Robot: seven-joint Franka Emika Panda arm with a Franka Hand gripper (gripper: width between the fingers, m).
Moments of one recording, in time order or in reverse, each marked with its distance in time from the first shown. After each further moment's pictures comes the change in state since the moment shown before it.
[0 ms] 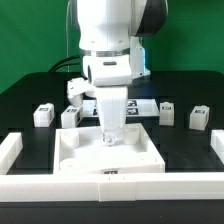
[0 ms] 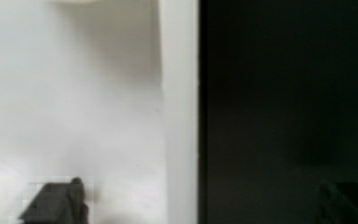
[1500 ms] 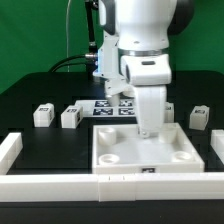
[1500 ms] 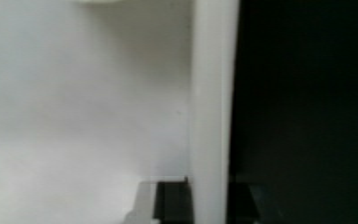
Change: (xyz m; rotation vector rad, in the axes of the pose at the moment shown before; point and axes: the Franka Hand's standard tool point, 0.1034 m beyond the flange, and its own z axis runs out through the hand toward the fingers) arm 0.081 0.016 -0.001 -0.009 0.031 0.080
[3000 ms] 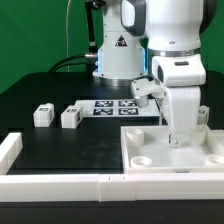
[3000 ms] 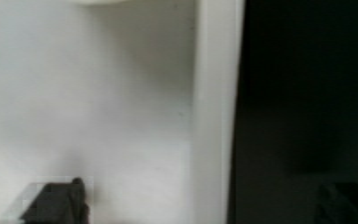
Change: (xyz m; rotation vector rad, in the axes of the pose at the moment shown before) arm 0.040 0.012 0.000 -0.004 0.004 0.020
